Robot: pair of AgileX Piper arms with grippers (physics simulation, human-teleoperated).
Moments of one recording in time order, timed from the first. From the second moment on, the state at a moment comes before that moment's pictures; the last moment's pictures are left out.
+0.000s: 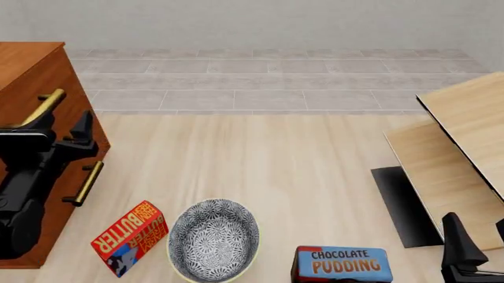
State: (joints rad) left arm 0.13 1.30 -0.44 -0.89 0.02; right arm -0.07 0.00 -0.02 0.01 0.06
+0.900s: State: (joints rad) left arm -0.13 0.86 -0.44 -0.46 0.06; right arm -0.06 0.00 -0.01 0.01 0.06
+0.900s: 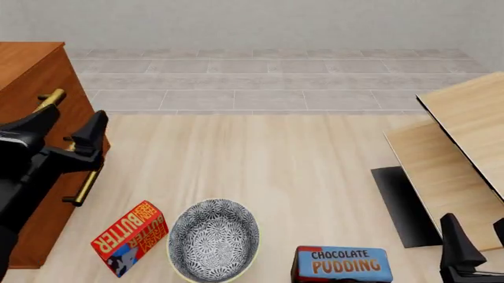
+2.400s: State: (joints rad) left arm -0.43 0.73 -0.58 0.39 -0.31; right arm -0.06 0.00 -0.02 0.01 0.07
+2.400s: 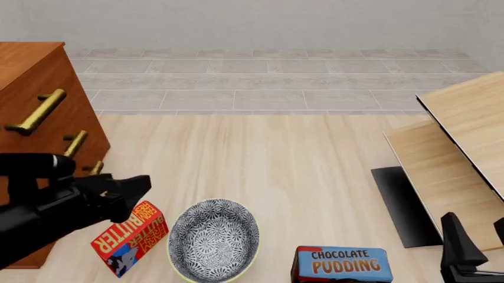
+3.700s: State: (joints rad) left arm -0.53 0.93 -0.32 0.17 -0.66; right arm -0.06 0.00 -0.01 0.01 0.09
